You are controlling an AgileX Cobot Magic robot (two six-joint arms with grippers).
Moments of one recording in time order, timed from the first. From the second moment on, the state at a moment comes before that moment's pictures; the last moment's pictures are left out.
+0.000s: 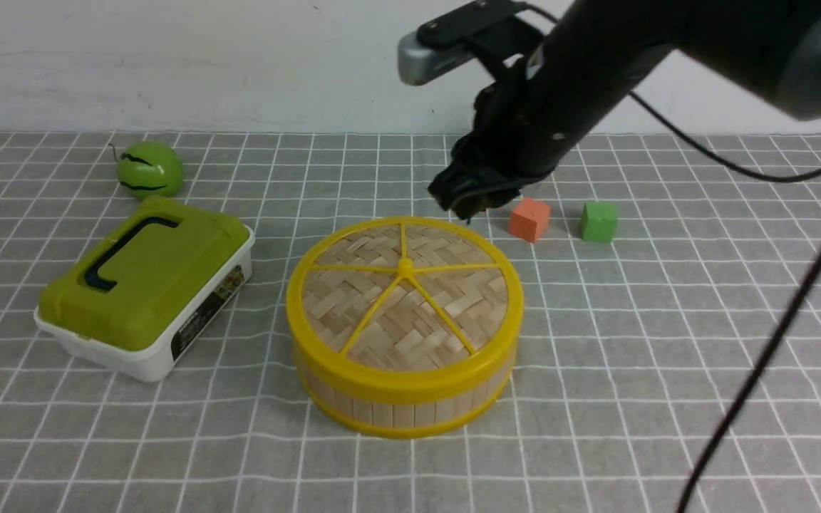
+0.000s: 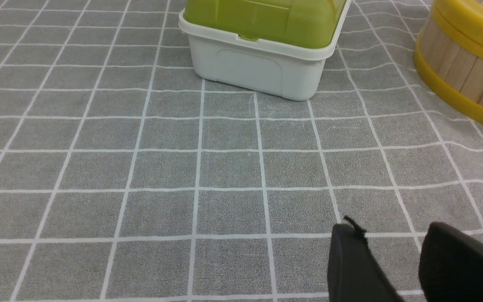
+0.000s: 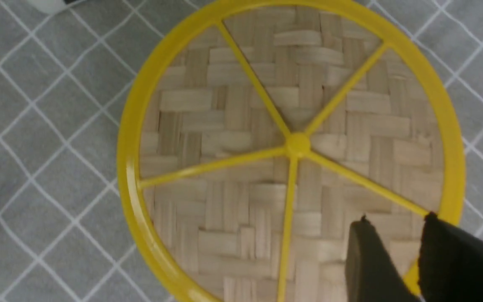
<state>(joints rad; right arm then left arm) 0.53 1.97 -1.97 0.18 1.07 -0.20 -0.05 -0.01 0.03 0.00 0.38 -0.08</state>
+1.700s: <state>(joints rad) 0.57 2.08 -2.08 0.16 1.05 -0.14 -0.05 -0.01 0.03 0.00 0.38 -0.08</state>
